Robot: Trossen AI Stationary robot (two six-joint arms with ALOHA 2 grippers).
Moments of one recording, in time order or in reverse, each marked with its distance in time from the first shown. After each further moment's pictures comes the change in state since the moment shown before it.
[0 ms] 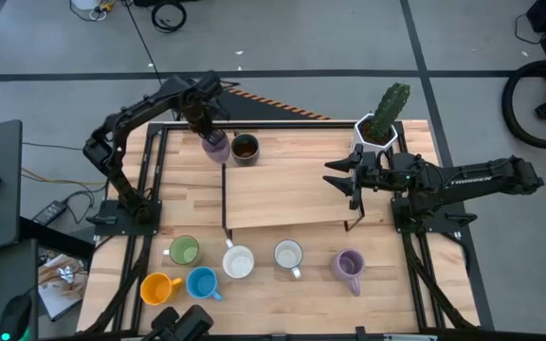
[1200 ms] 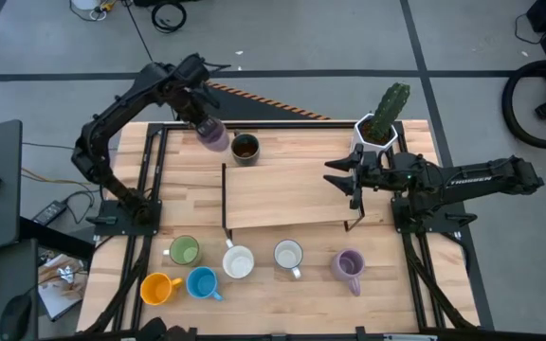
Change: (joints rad) left arm -0.040 -0.122 0.222 -0.157 0.013 0.012; right arm 0.000 0.000 0.000 0.033 -0.004 0.004
